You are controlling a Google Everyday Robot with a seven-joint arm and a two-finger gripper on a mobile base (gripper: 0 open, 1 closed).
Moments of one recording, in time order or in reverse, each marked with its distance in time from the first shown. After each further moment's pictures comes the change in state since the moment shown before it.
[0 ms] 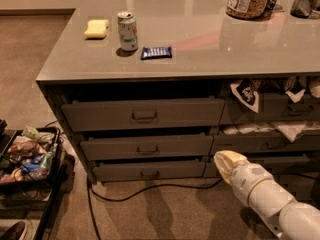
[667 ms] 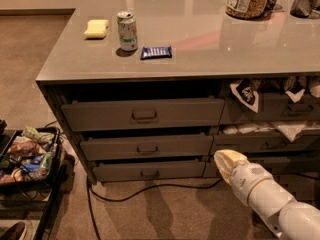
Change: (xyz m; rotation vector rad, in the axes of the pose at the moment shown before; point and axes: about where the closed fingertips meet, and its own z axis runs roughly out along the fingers) arm 0.000 0.000 0.000 0.000 0.000 0.000
